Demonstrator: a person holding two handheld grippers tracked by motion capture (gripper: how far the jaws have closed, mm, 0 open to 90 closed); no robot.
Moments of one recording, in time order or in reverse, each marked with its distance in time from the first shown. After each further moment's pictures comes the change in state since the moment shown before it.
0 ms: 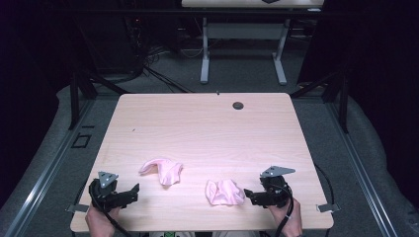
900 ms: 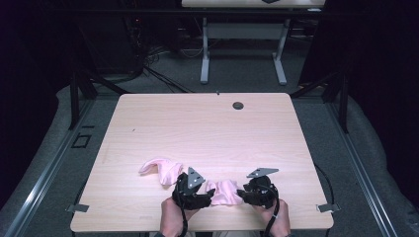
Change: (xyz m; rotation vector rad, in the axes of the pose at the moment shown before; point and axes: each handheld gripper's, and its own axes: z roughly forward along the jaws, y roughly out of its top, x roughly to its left) left arm -0.195 0.043 0.034 0.065 -0.394 0.318; right arm 0.019 0.003 0.030 0.087 0.038 0.002
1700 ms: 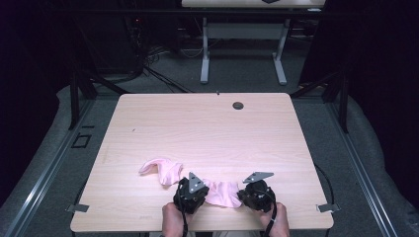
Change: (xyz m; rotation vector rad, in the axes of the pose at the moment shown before) left arm 0.008 -0.023 0.003 -0.030 0.010 -0.053; right arm 0.009 -0.006 0.003 0.012 -0.001 -0.064
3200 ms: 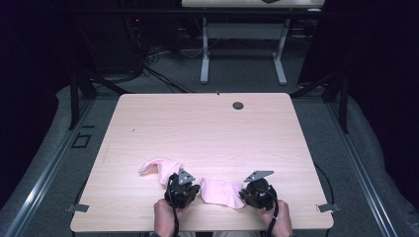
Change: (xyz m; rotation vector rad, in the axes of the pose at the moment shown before) left arm 0.027 -0.008 -0.002 0.074 -0.013 -0.071; right arm -0.007 0.002 0.001 0.045 -0.012 -0.047
